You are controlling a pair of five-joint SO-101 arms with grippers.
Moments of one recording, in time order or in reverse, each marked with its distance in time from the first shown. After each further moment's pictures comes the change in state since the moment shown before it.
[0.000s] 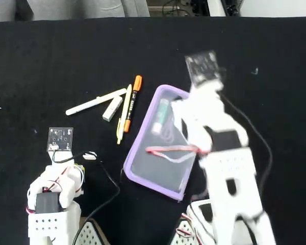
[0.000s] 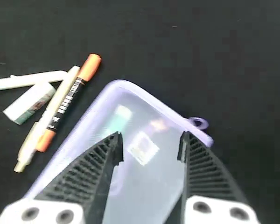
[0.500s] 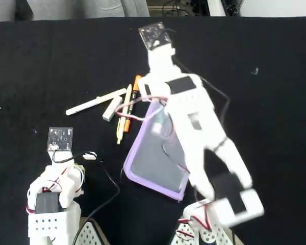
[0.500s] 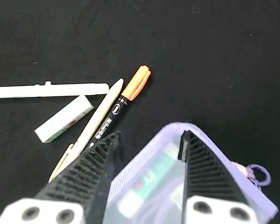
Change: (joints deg) left arm 0.0 0.0 0.0 0.0 0.0; right arm -9.0 41.8 -31.3 0.2 -1.1
